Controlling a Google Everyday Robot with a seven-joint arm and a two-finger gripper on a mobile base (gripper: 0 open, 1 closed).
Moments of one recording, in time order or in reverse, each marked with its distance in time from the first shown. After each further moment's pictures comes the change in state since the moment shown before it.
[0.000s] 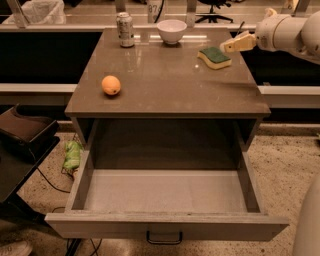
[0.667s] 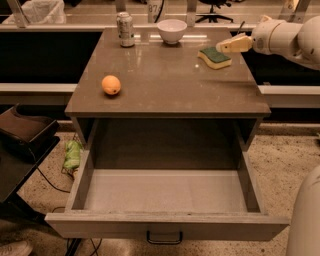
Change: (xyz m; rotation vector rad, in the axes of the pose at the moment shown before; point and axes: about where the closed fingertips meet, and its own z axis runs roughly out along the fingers) arm 0.010 0.006 0.013 -0.036 -0.033 0.114
